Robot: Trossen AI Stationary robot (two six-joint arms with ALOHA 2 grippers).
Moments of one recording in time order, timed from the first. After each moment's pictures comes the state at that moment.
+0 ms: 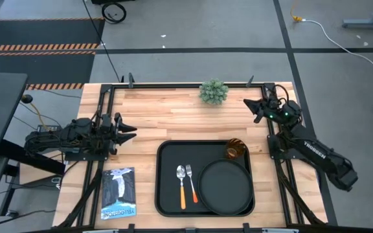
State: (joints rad) left arm 0.03 0.02 0.16 -0.09 -0.05 -0.26; right arm -0.98 0.29 0.01 0.37 -0.47 0.53
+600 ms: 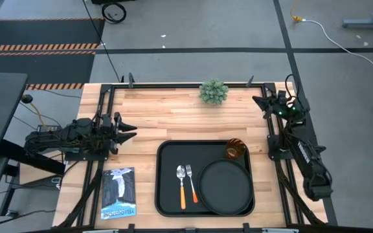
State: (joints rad) left arm 0.03 0.02 0.16 -0.11 -0.08 -0.24; right arm -1.51 0.27 0.01 0.37 -0.98 0.60
